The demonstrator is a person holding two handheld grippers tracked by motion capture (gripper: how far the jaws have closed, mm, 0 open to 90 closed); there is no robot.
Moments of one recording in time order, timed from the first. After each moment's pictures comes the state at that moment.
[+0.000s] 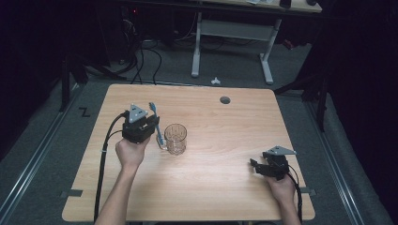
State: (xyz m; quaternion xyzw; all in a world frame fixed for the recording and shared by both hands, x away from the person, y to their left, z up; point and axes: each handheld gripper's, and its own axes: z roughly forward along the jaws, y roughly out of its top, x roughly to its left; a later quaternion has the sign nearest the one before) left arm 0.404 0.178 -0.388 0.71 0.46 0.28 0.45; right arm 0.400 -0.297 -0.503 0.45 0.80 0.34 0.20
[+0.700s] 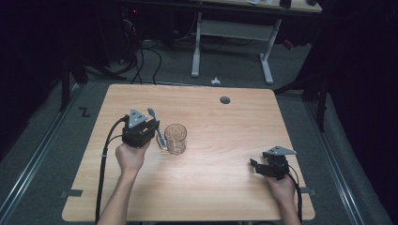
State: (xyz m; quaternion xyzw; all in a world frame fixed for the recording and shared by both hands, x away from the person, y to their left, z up) left arm 0.395 0.178 -0.395 0.71 0.46 0.27 0.45; right arm 0.400 -0.297 -0.503 0.45 0.80 0.34 0.20
